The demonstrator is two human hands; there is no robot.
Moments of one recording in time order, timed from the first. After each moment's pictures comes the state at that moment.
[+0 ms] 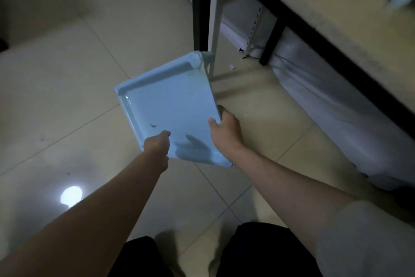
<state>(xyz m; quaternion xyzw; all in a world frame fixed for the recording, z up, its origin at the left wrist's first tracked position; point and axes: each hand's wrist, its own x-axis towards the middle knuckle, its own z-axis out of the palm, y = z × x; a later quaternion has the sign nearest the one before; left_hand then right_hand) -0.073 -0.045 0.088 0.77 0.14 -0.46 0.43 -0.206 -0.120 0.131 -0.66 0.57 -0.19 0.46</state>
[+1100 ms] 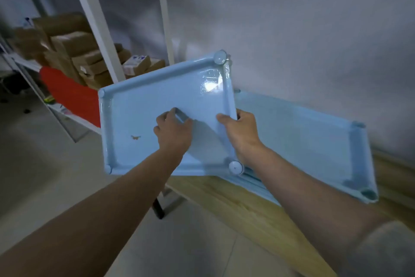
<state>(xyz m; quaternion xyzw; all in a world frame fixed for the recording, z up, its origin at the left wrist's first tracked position) -0.261 -0.230 0.634 0.74 -0.45 -0.26 0.43 -0.403 -0.233 0.650 -0.47 0.58 -0.49 0.45</state>
